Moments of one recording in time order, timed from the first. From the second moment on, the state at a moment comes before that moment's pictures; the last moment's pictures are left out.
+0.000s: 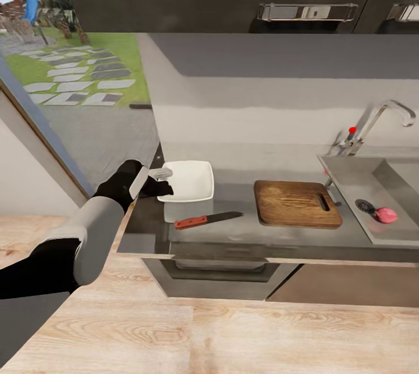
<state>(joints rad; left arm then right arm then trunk) -1.31 -0.06 0.09 -0.44 0.05 0.95 0.00 0.30 0.03 -0.15 -0.20 0.00 -0.79 -0.05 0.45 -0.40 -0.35</state>
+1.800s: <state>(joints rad) -1.29 -0.07 0.10 -0.48 0.02 0.96 0.00 0.30 0.03 -0.15 -0.19 0.00 -0.79 -0.04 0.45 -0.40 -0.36</state>
